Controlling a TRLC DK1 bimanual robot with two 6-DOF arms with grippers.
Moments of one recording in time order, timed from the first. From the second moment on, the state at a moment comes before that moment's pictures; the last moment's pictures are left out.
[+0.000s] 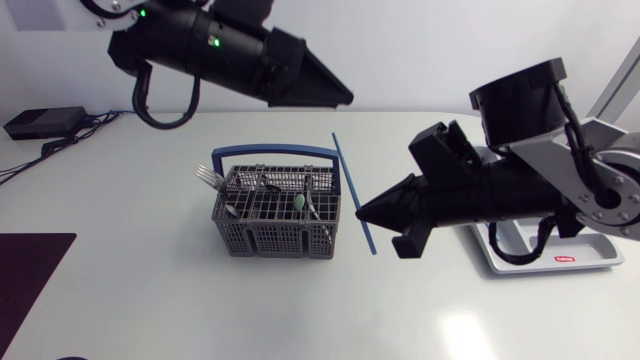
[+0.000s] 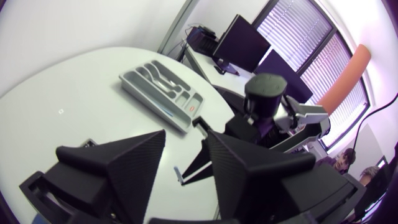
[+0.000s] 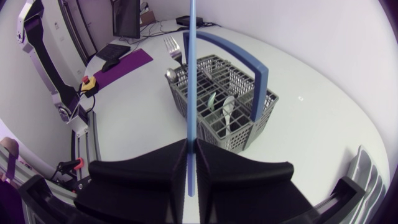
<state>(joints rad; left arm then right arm) -0.47 1.65 1.61 -0.66 0.86 0.00 0.48 1.22 0.83 -0.37 -0.49 -0.21</state>
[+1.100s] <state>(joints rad) -0.33 1.46 1.35 -0.68 0.45 0.31 -0.26 1.85 1.15 -0.45 -0.22 -0.37</state>
